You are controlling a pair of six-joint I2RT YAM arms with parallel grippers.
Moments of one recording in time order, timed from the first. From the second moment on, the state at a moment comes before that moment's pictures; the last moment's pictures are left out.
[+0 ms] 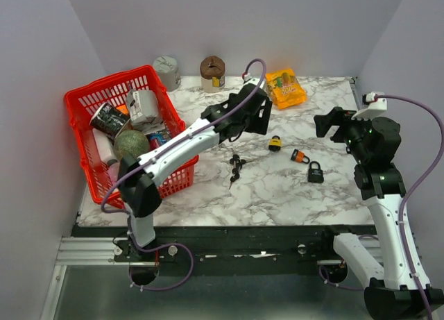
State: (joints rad) left arm -0.86 1.75 1.75 -0.64 -0.32 -0.40; right arm 0.03 0.82 0.96 -0.30 -0.12 0.19
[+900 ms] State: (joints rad) left arm -0.57 2.10 1.74 -0.76 -0.22 -0.42; right arm 0.03 0.77 0.93 -0.35 -0.13 0.26
